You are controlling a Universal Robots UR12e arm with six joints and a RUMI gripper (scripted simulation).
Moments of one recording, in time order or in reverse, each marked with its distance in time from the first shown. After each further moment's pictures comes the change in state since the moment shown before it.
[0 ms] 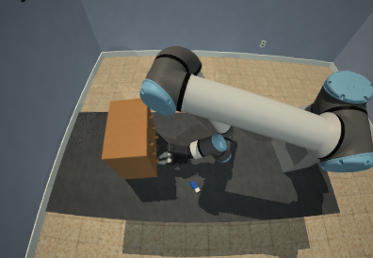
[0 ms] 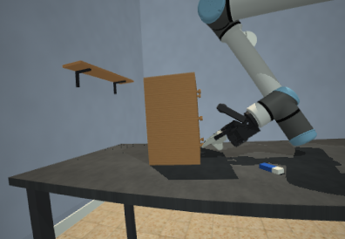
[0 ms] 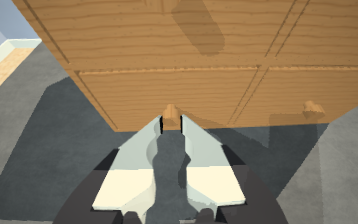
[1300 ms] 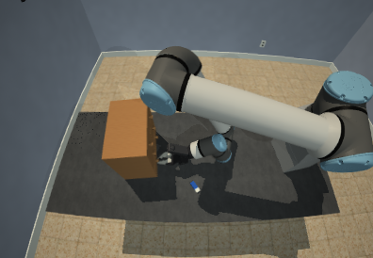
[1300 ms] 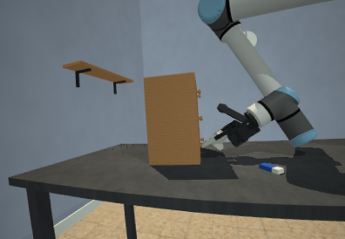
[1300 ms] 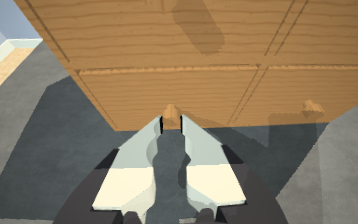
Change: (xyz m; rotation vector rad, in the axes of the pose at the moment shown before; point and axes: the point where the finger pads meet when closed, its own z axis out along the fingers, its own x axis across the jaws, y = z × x) arm 0.000 0.001 -0.001 0.000 0.000 0.000
